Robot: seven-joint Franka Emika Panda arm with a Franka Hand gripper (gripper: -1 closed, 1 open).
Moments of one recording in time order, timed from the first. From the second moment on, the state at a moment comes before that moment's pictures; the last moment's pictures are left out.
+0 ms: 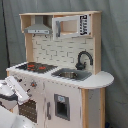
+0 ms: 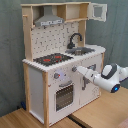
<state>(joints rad) -0.50 -0.79 1.48 -2.47 -1.52 2.41 0.86</state>
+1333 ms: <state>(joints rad) -0.39 -0.79 1.34 -2.56 -1.66 2.47 1.11</state>
